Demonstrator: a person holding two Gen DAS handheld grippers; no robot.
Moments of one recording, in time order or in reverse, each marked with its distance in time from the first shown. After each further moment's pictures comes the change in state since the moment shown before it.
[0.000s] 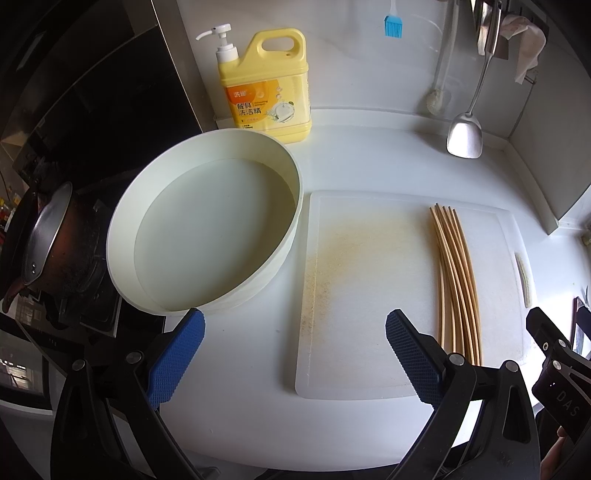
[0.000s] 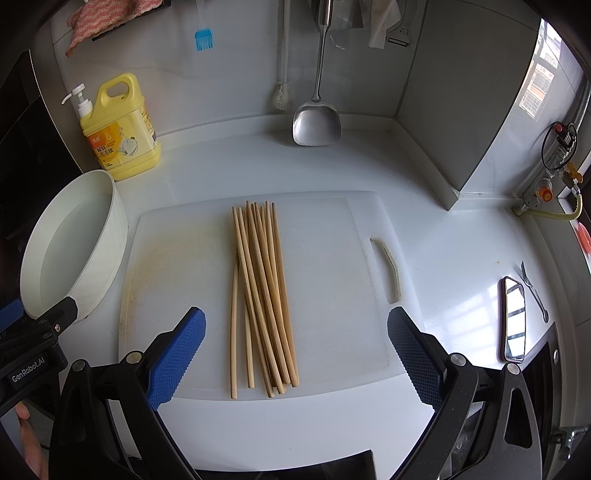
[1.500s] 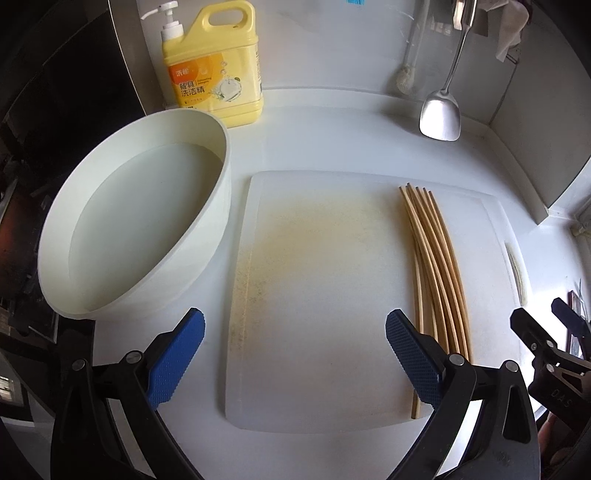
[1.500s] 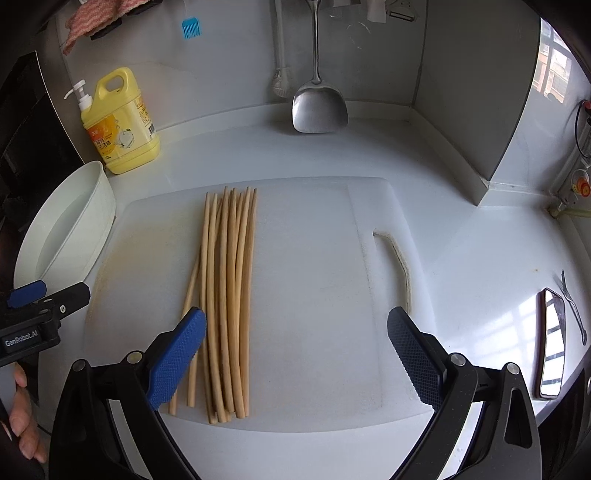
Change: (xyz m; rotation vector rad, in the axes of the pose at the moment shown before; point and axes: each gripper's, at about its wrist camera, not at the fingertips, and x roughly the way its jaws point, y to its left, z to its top) left arm 0.061 -0.045 -0.013 0.017 -0.023 -0.119; right arm 0.080 -0.055 -0.016 -0.030 -0.048 0.130
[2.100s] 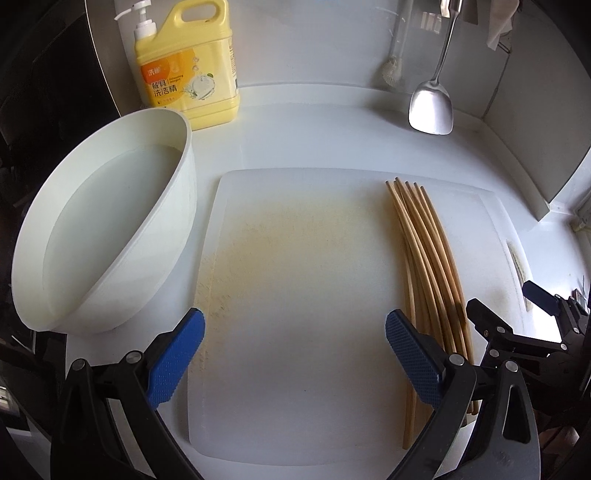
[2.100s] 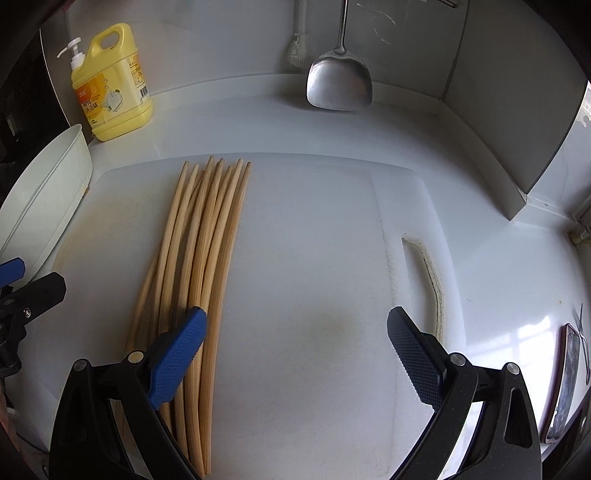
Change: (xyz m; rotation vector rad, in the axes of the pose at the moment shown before) left arm 0.029 -0.019 0.000 0.018 -0.009 -0.016; right arm 0.060 0.012 0.007 -0.112 0.050 -0.016
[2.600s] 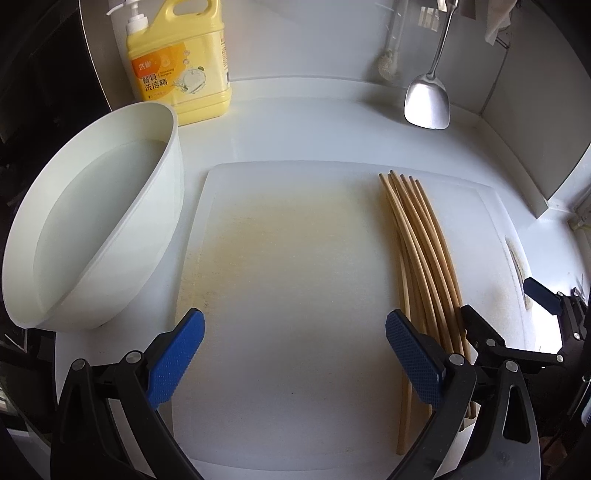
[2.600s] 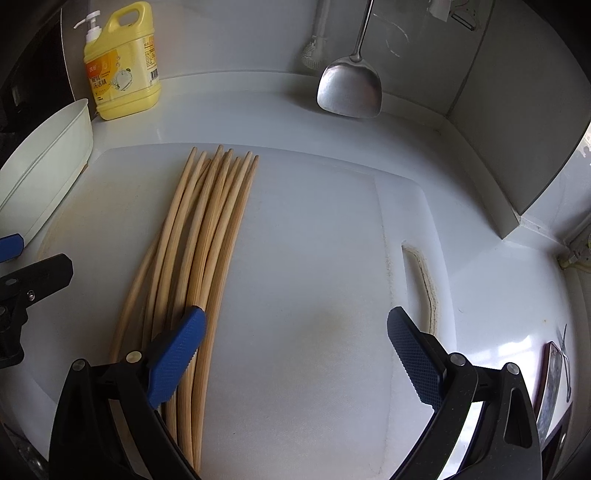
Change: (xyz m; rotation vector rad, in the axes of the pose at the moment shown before) left arm 0.009 -0.006 -0.003 0.000 0.012 -0.021; right arm 0.000 0.009 -0.003 -0.072 -0.017 -0.053
